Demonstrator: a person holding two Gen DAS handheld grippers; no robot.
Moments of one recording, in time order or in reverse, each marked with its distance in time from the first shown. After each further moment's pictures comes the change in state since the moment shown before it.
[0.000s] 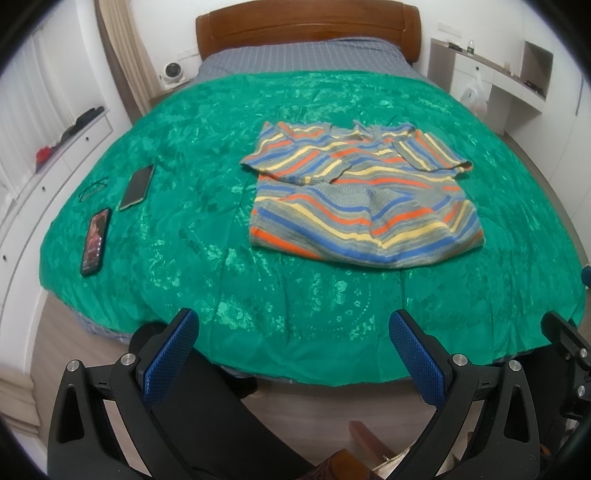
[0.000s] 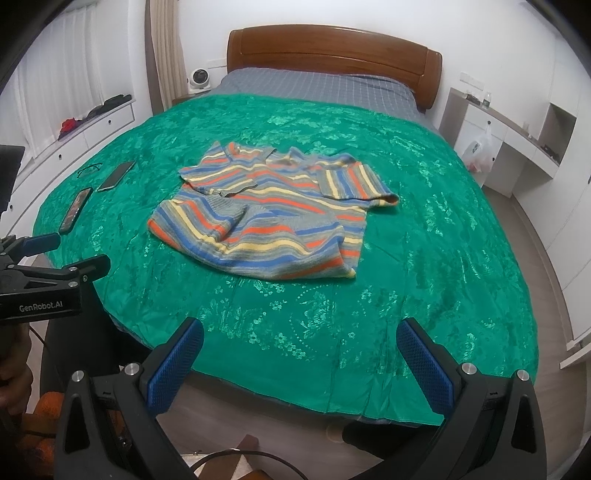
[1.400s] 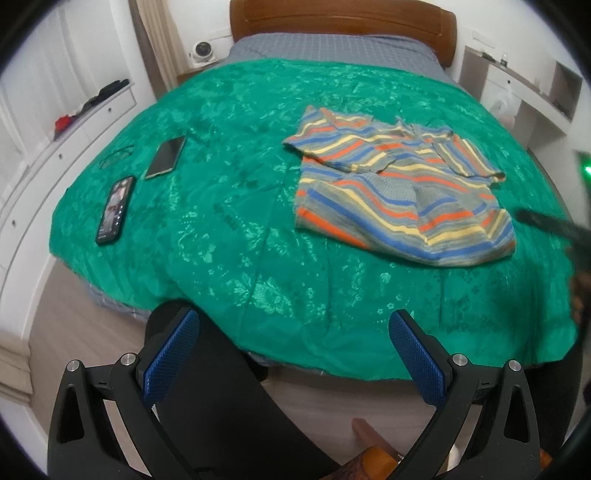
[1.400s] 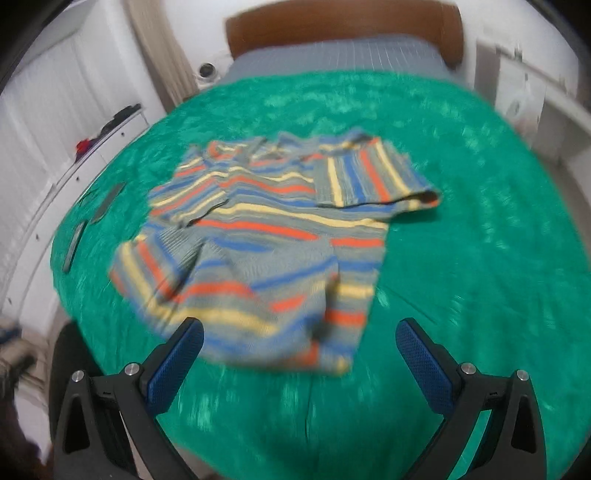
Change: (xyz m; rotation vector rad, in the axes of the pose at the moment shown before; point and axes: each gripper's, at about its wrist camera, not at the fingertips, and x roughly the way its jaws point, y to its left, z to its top) left arm 0.012 0.045 -0.011 -0.108 0.041 0.044; right arm 0.166 -0.088 0.085 0.115 0.122 0.238
